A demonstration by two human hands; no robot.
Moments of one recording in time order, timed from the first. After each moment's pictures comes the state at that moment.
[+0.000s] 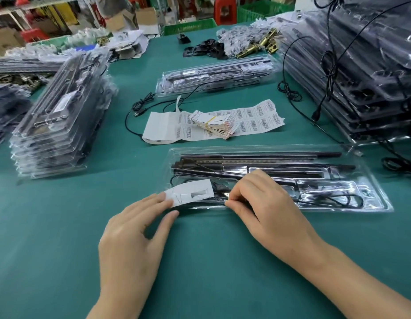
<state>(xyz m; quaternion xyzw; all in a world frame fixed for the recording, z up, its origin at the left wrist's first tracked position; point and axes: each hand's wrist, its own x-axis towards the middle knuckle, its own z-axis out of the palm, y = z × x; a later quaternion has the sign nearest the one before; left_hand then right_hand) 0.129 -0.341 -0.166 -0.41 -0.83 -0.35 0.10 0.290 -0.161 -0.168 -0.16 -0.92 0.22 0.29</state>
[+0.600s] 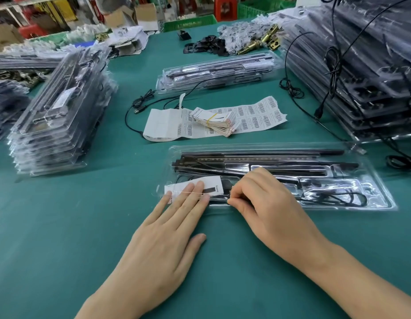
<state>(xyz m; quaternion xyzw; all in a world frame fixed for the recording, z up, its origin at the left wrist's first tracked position) 0.127 -0.334 -0.161 -0.67 -0.74 -0.02 0.01 0.289 -0.161 -0.171 -0.14 -0.92 0.20 0.31</state>
